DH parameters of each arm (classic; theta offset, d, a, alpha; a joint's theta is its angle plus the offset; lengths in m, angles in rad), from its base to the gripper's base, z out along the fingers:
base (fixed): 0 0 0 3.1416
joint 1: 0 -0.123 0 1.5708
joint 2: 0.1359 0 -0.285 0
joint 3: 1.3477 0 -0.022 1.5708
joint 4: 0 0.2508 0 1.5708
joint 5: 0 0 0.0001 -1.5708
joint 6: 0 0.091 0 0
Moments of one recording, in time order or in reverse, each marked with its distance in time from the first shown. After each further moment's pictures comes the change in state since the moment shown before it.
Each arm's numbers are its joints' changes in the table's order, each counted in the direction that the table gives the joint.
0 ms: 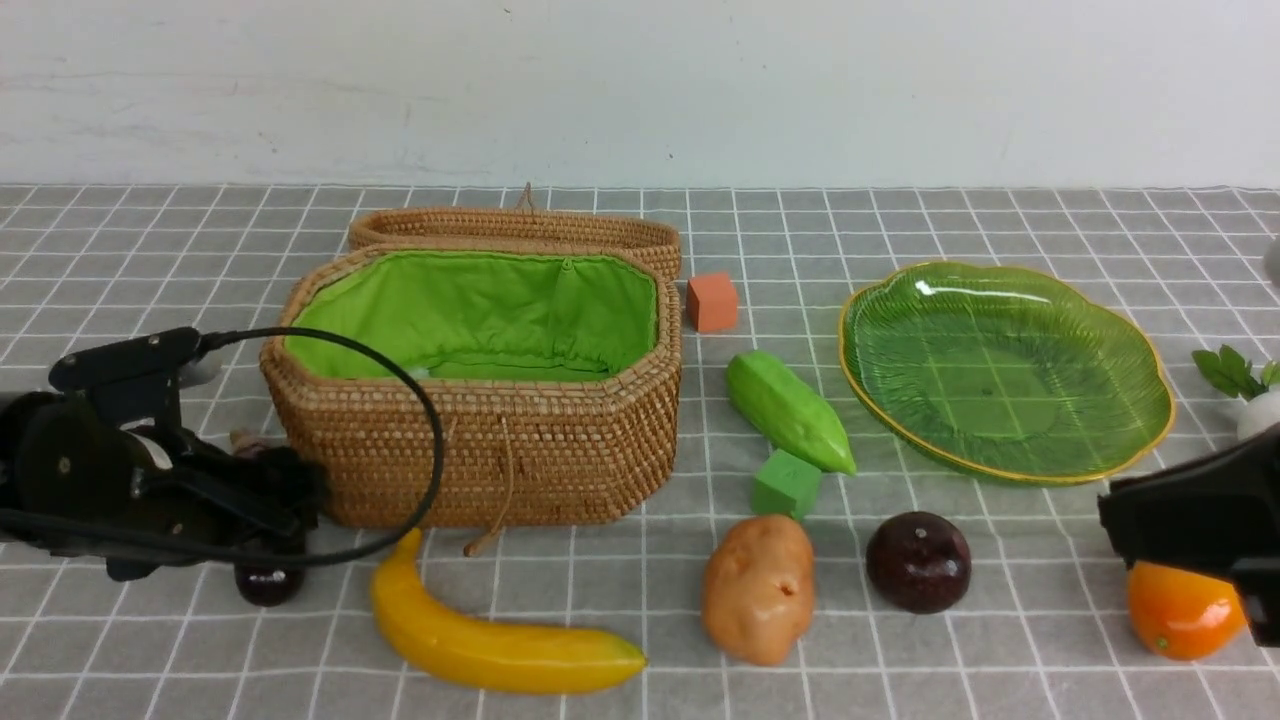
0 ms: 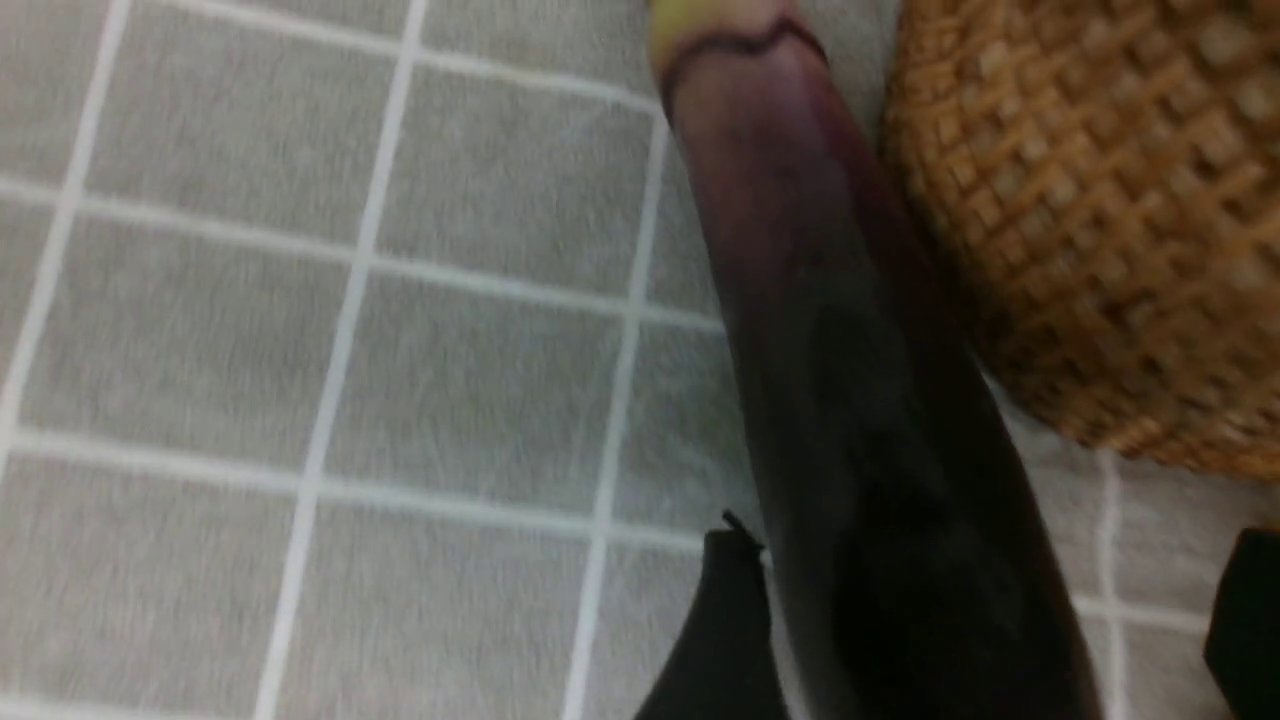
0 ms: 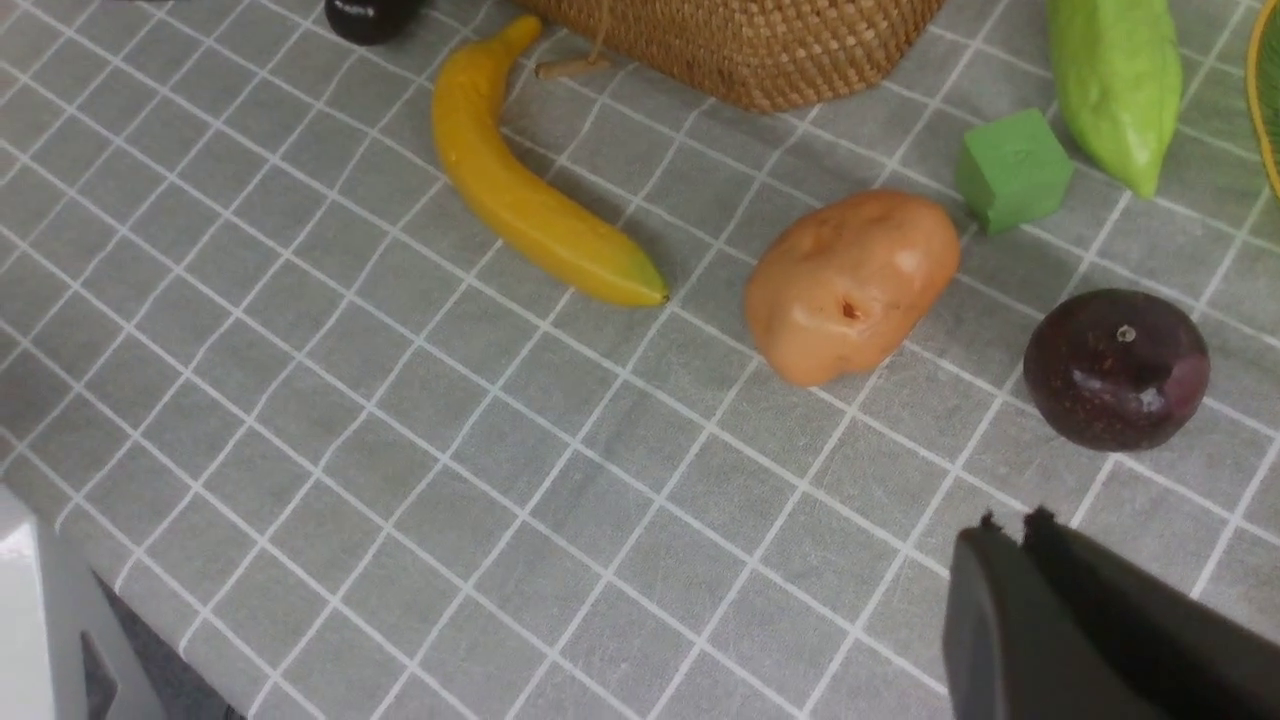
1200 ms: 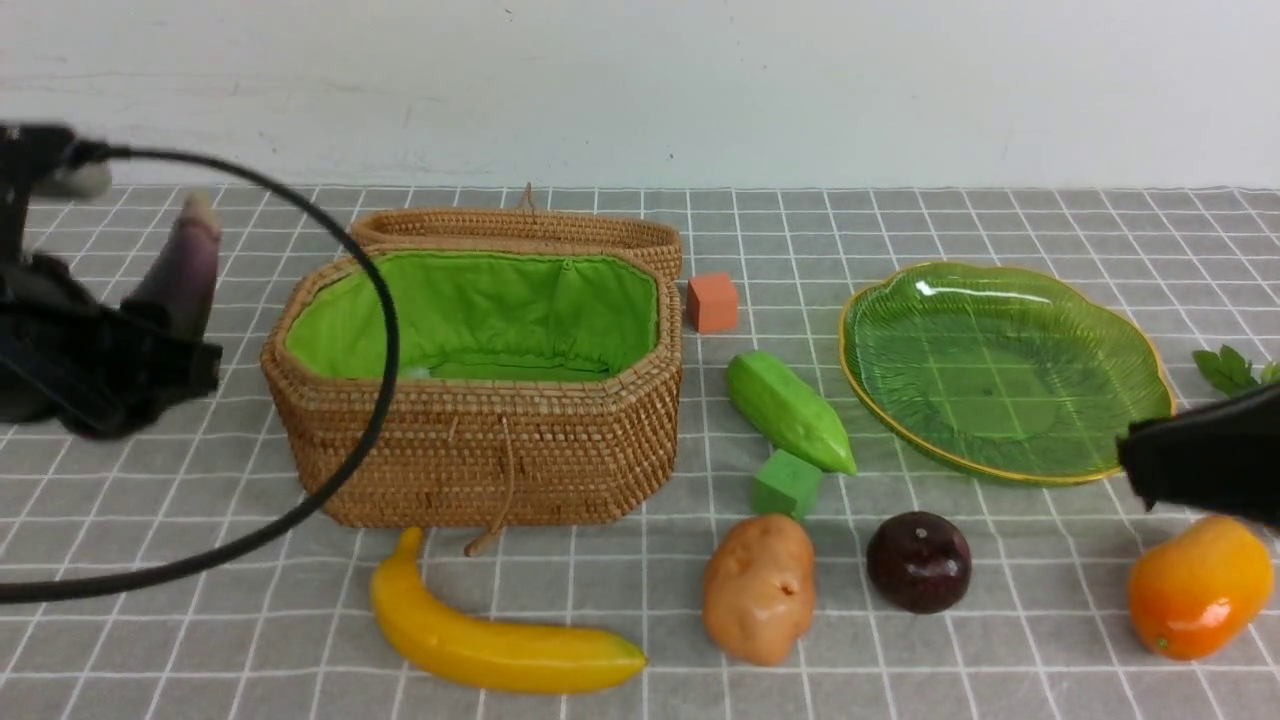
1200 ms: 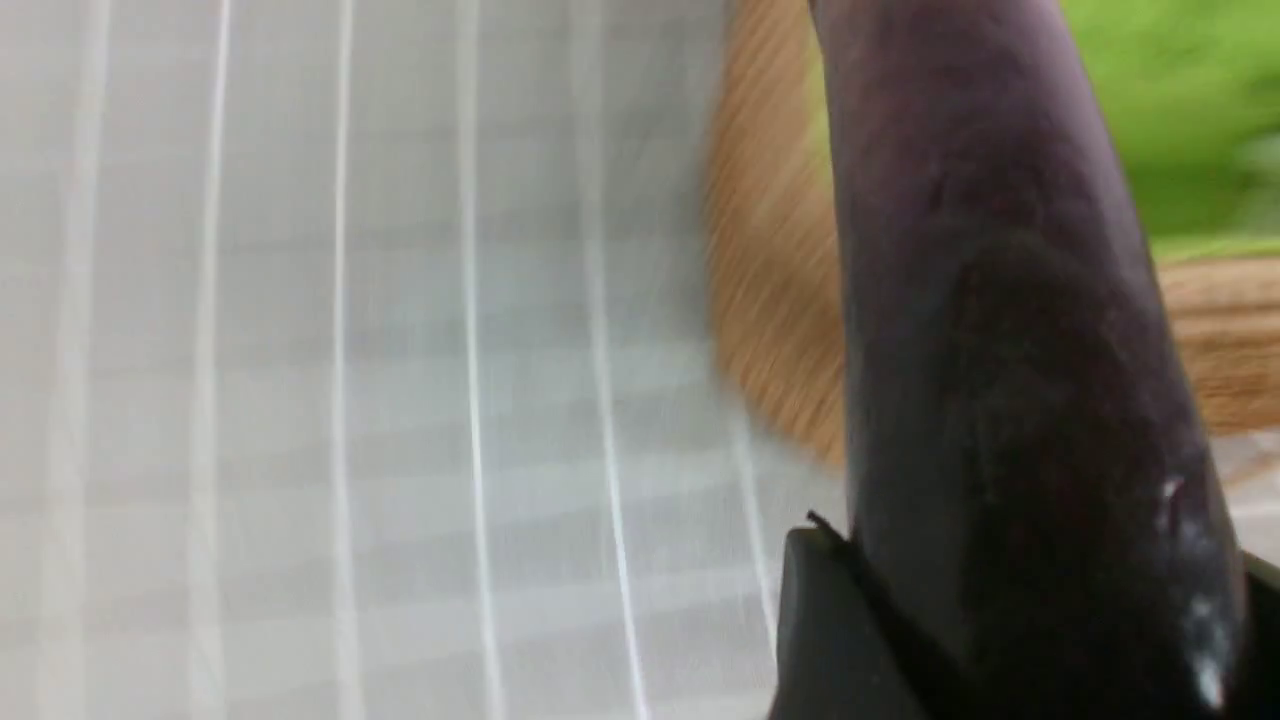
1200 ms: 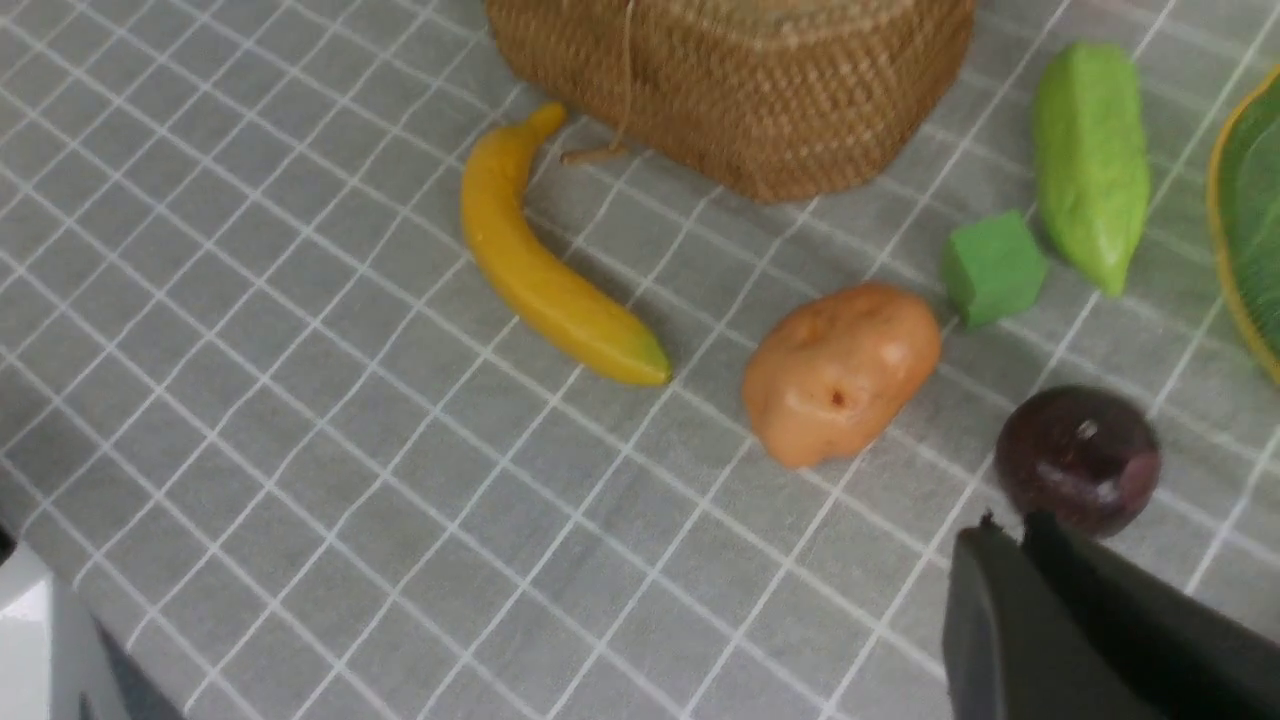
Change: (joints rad) right arm 0.000 -0.004 -0.118 -0.023 -0.025 -0.001; left arm -0.004 -0.391 -0.291 -0.062 -0.521 0.500
